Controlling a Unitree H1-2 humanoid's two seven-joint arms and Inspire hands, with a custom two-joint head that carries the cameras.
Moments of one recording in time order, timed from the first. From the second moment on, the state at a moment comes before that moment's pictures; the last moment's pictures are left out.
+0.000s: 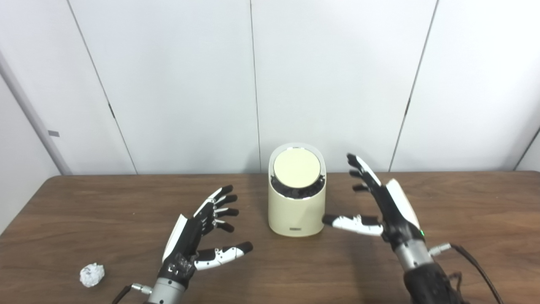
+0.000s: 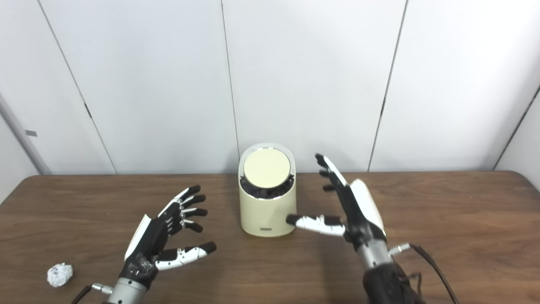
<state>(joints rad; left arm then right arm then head) -0.13 0.14 -0.02 -0.10 0.11 -0.12 -0.12 -0.32 -0.15 0.10 -0.11 -0.49 0.09 0.00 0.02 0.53</state>
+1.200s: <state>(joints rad) -0.12 0.14 -0.03 -0.10 0.12 -0.13 -0.12 -0.62 -0.15 0.18 0.14 -0.57 0.18 -0.01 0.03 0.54</state>
